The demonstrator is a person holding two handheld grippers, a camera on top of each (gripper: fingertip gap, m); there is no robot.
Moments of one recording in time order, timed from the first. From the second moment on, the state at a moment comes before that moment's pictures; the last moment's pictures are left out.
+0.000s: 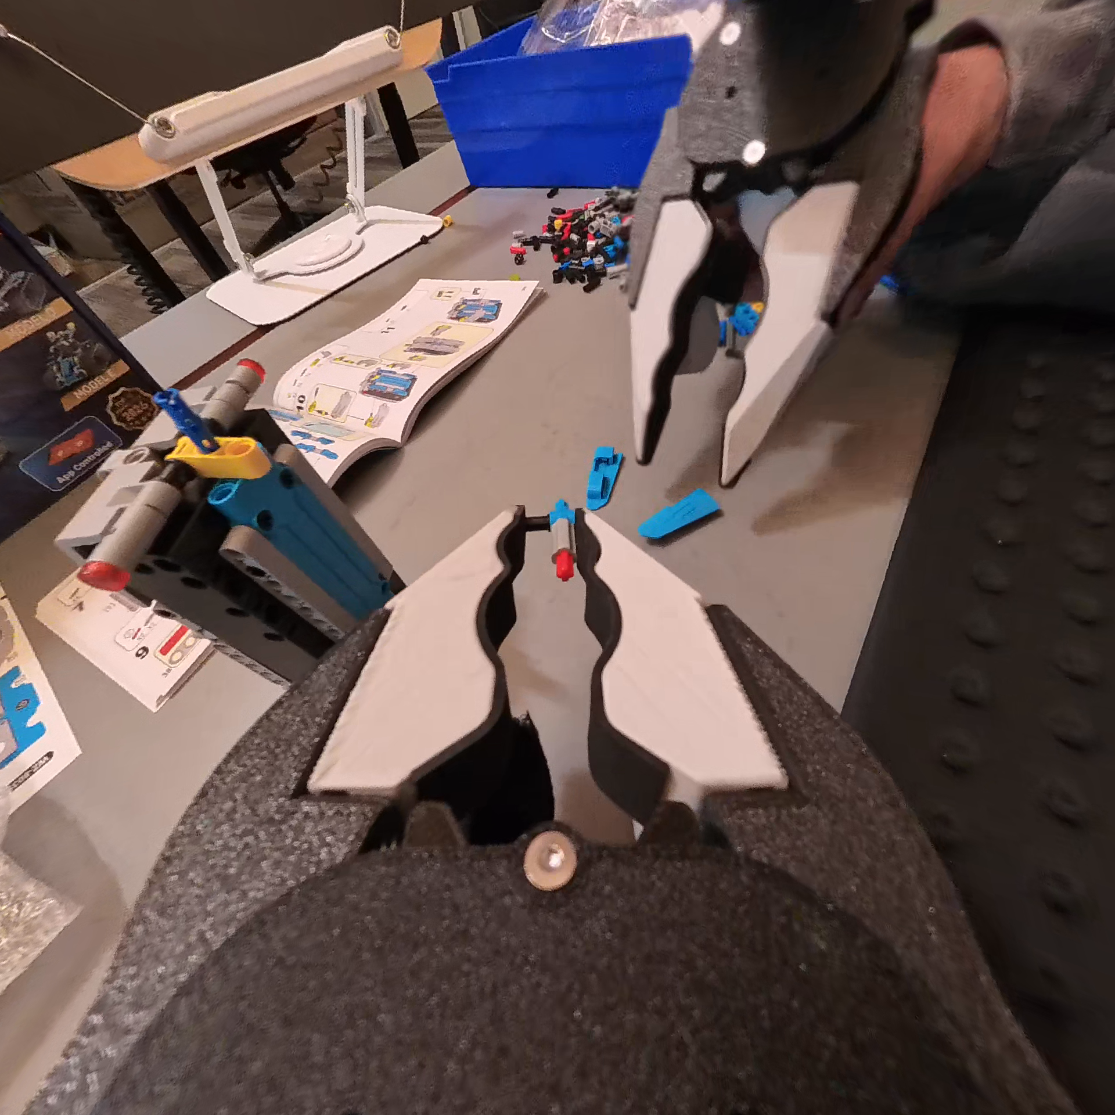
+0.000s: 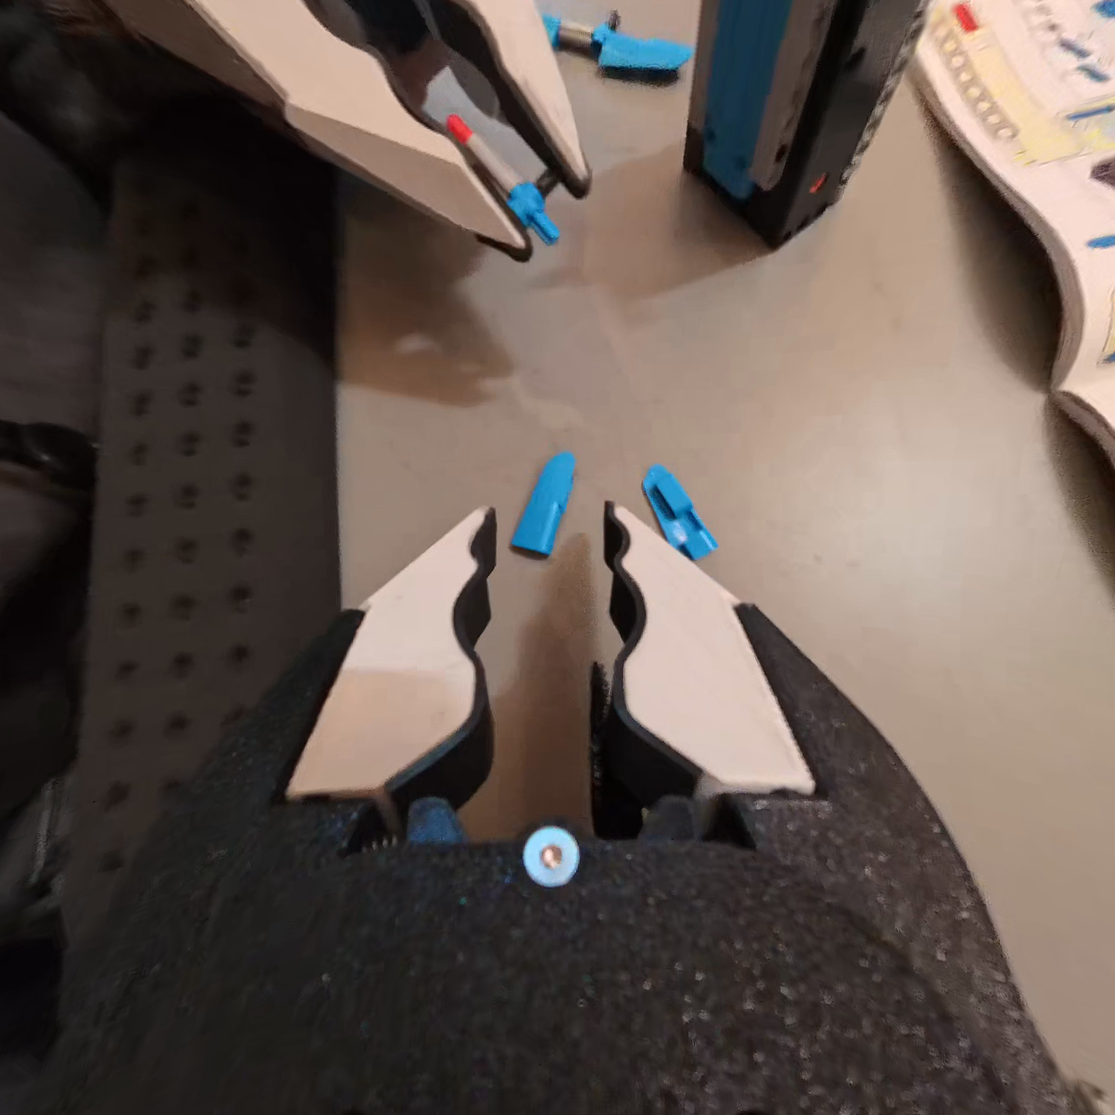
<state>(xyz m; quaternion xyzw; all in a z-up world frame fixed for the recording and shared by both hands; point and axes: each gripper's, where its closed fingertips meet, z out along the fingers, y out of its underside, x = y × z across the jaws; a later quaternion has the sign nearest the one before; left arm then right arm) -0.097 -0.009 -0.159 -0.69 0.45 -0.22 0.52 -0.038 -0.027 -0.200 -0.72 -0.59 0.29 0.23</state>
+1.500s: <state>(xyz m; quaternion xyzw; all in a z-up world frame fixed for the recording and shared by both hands) -0.096 -0.005 -0.151 -0.69 0.43 -0.22 0.54 -0.097 -0.023 -0.158 -0.71 -0.47 0.39 0.35</state>
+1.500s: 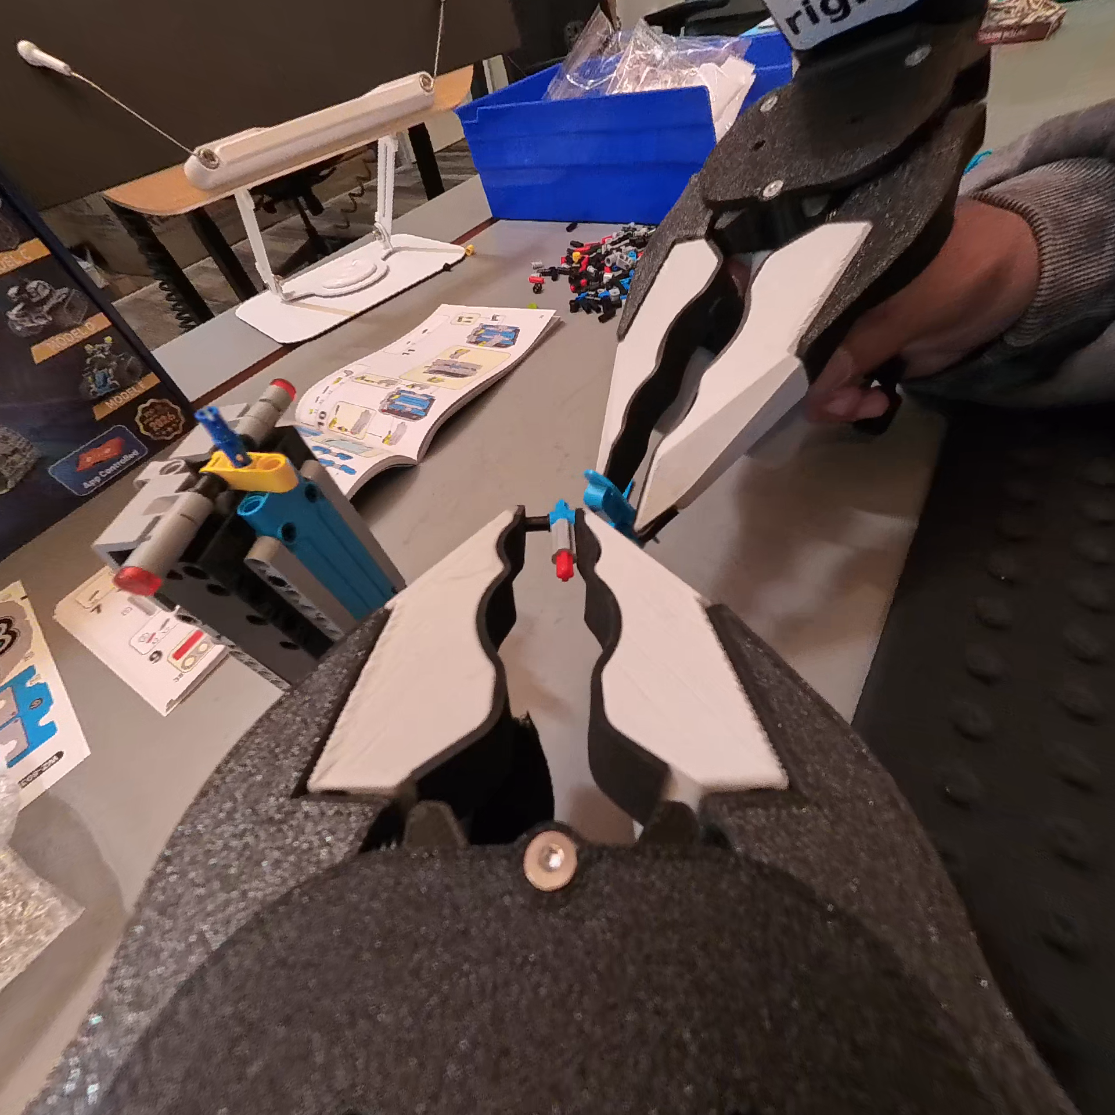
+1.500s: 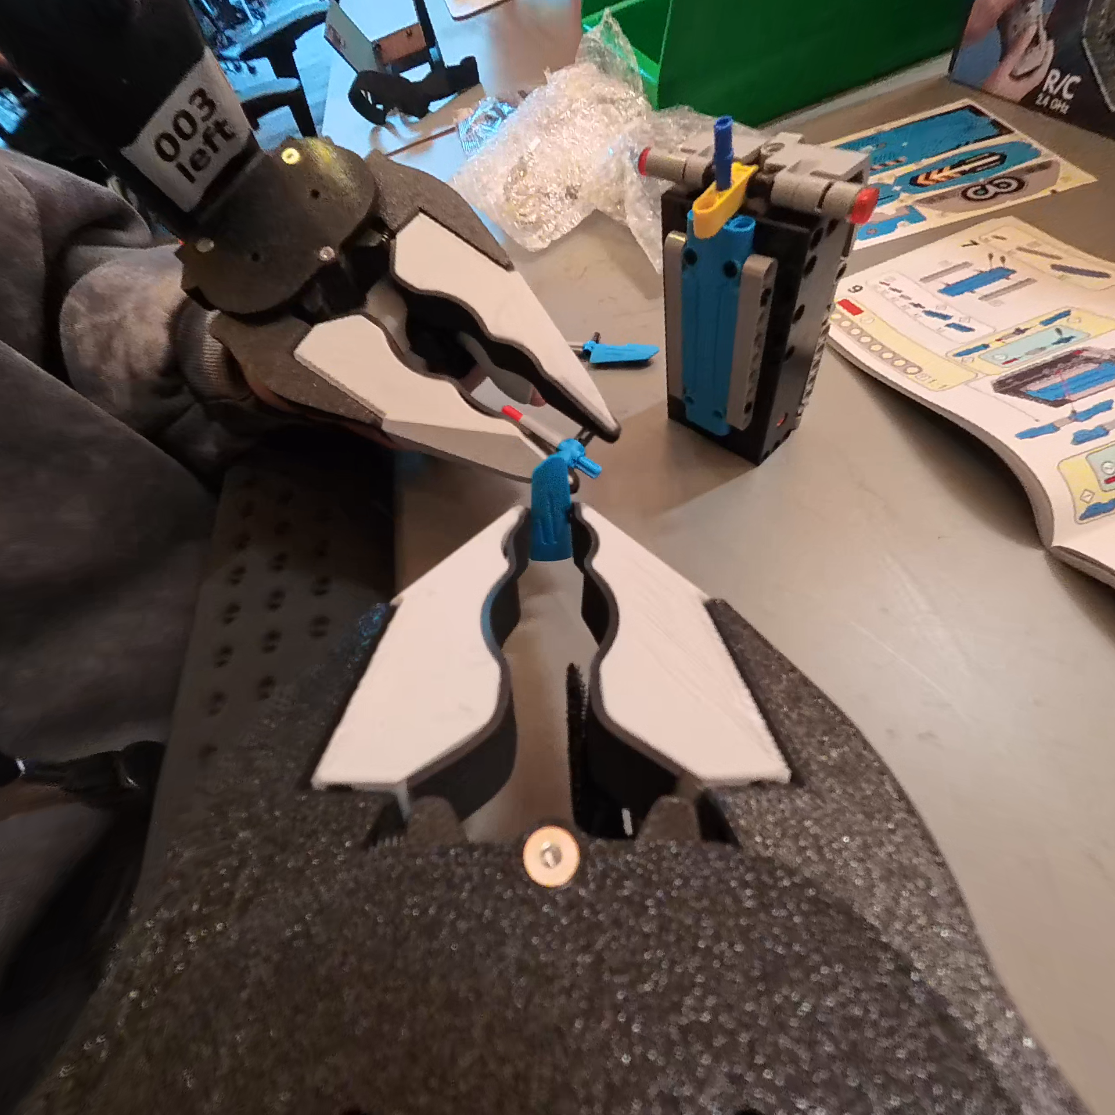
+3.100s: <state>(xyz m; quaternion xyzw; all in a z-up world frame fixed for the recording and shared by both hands) -0.101 -0.039 -0.073 -0.57 0.36 -0.43 0.60 -0.097 -0.031 -0.068 -0.54 -0.27 0.75 0.25</state>
